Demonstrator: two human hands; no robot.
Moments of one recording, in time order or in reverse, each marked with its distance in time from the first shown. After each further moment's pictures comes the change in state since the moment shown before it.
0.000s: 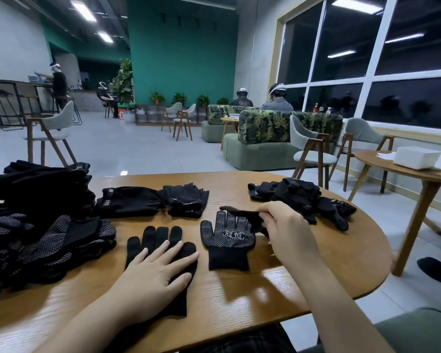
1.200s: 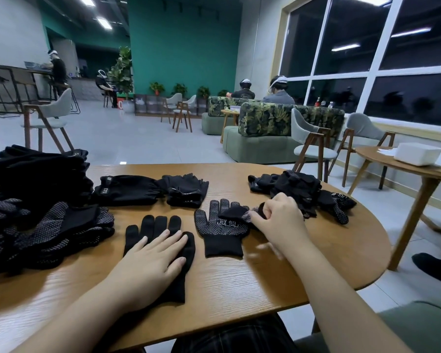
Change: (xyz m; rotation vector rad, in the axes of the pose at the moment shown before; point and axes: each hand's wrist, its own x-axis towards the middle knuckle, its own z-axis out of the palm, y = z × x) left_hand 0.004 -0.003 0.004 0.031 0.003 -0.033; right_hand 0.017 0.022 0.024 -0.249 -0.172 0.135
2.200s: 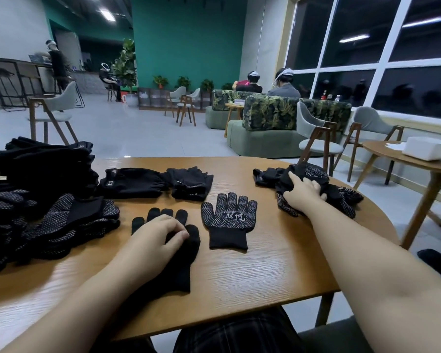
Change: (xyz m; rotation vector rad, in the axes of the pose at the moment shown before) left_hand 0.004 0.000 -0.014 -0.415 0.340 -0.028; right_hand 0.083 0.060 0.009 -0.143 -0.310 0.426
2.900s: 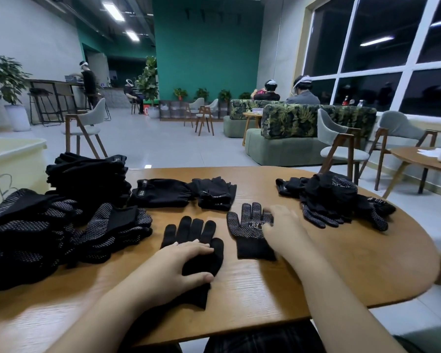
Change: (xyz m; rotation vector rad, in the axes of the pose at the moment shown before) left_hand -0.021 -0.022 -0.015 0.084 -0.234 0.127; right_hand -0.108 -0.064 0.040 0.178 0.069 -0.366
